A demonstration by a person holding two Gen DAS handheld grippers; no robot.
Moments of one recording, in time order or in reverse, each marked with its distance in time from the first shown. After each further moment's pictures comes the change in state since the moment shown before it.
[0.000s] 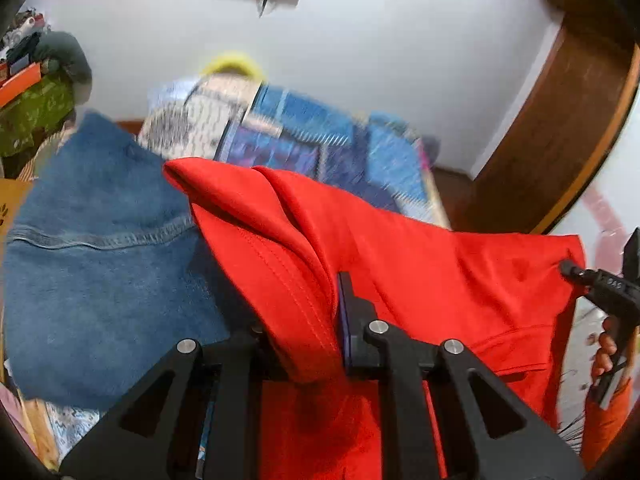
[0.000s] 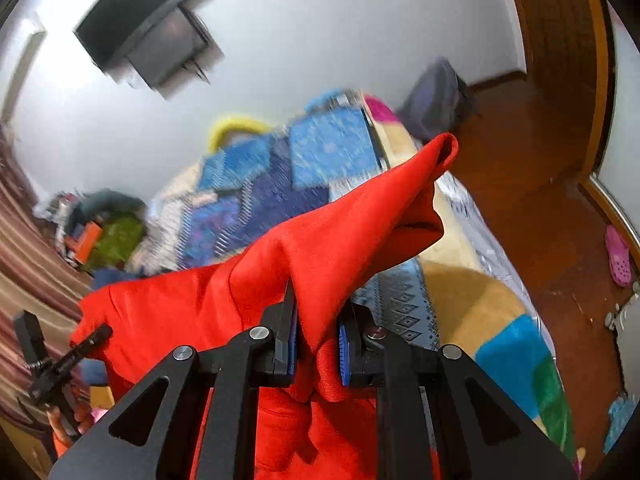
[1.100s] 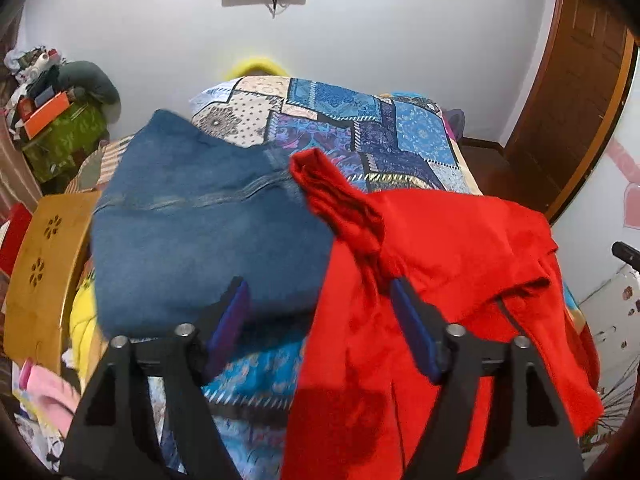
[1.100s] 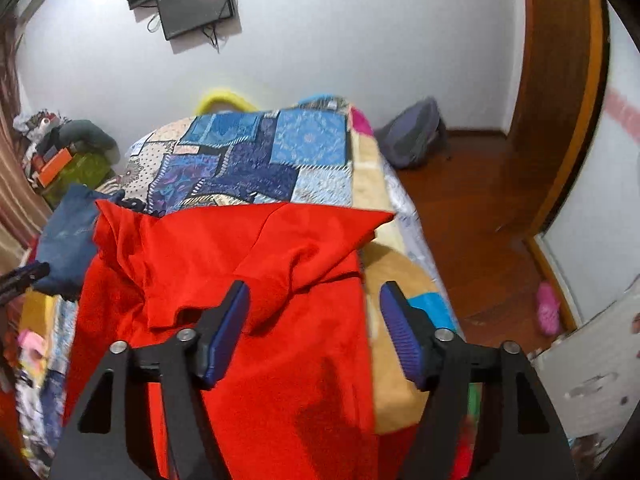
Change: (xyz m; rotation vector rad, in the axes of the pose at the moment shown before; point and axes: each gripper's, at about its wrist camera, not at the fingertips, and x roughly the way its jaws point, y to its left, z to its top) left arm -0.094 0.015 -0.057 0.107 0.010 0.147; right arm -0.098 0.024 -0.054 -0.279 -0.054 -0.214
